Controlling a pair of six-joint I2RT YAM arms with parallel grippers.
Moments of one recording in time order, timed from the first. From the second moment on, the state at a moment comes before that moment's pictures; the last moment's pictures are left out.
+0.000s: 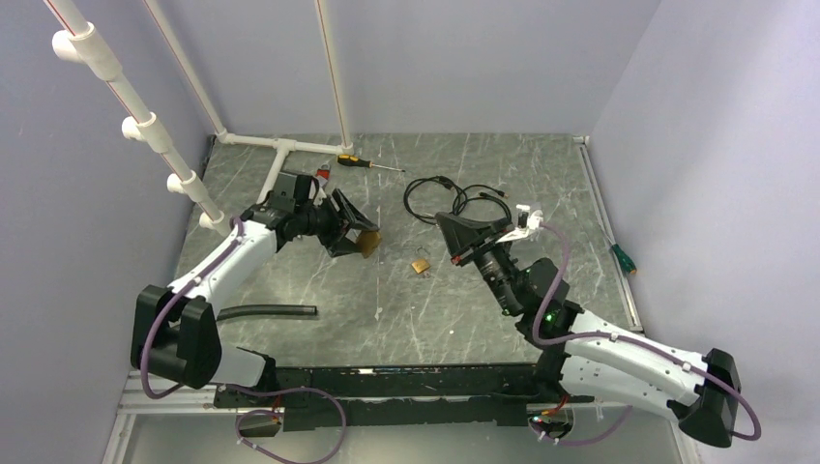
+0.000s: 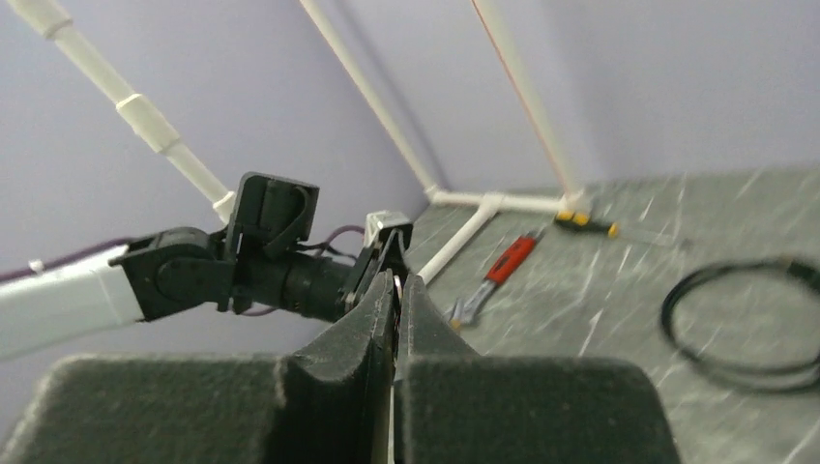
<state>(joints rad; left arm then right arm) -0.31 1.38 1.03 -0.48 0.58 -1.02 1.04 0.80 0.57 0.60 0.45 0.33</state>
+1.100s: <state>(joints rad) -0.29 1.38 0.80 0.02 0.66 -1.66 1.14 1.26 0.58 0.68 0.69 0.72</state>
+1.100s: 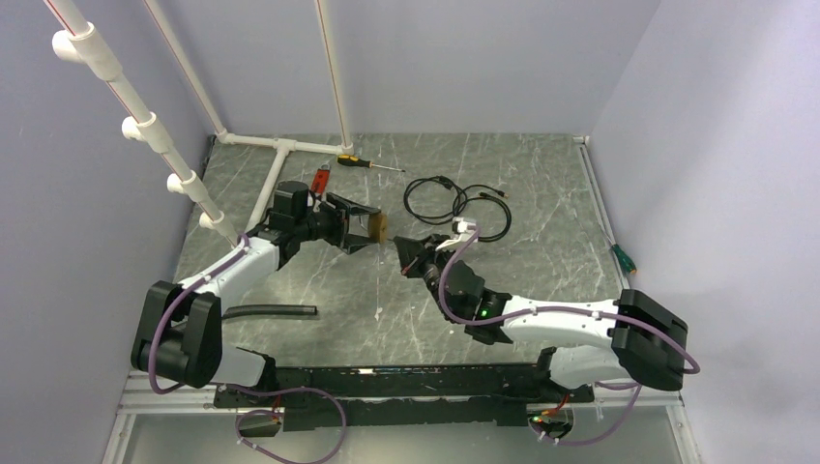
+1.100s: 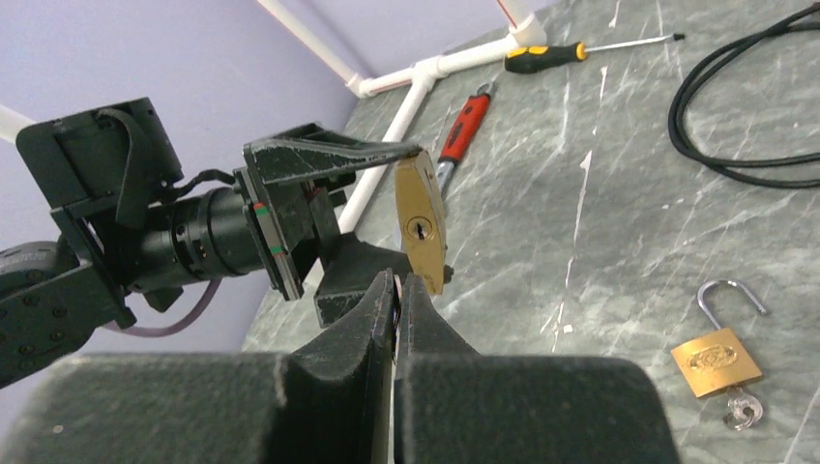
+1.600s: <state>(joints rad) -0.29 1.38 0.80 0.02 0.67 -1.67 1.15 1.35 0.64 0.78 0.80 0.60</state>
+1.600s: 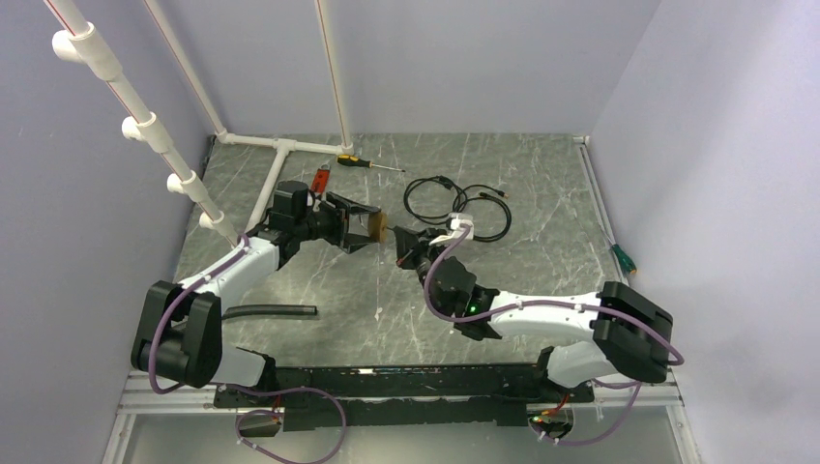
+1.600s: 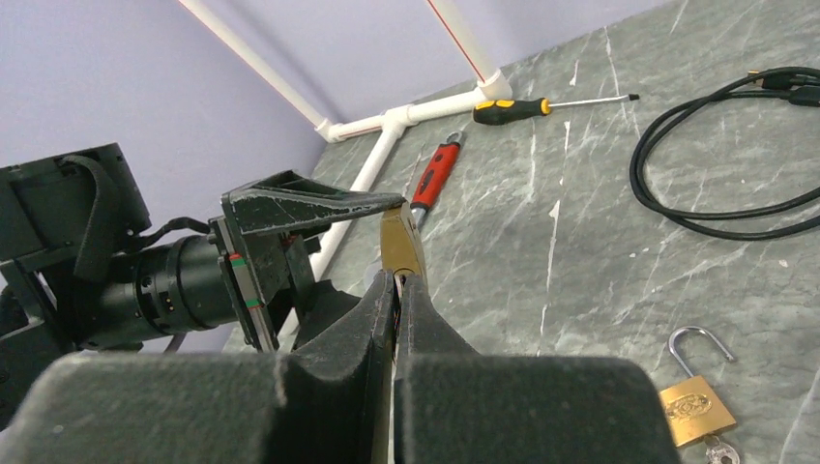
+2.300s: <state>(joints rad) -0.29 1.39 0.79 0.05 0.67 -1.67 1.15 1.44 0.67 0.83 0.83 0.55</state>
